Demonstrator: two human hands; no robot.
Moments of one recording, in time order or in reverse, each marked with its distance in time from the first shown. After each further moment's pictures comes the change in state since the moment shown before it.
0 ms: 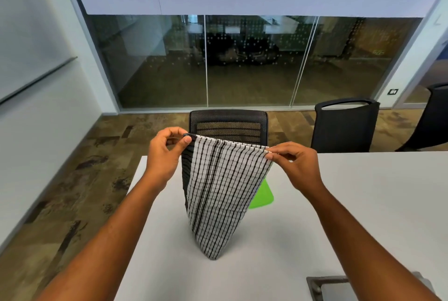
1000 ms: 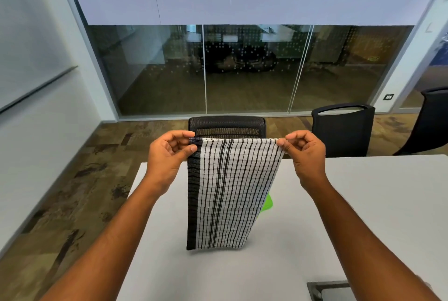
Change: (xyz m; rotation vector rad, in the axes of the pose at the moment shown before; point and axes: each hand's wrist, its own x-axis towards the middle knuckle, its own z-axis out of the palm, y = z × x) left_hand -0.012 0.022 0.003 -0.214 -0.124 0.071; right_hand 0.018 -0.015 -0.012 0.352 0.206 0.185
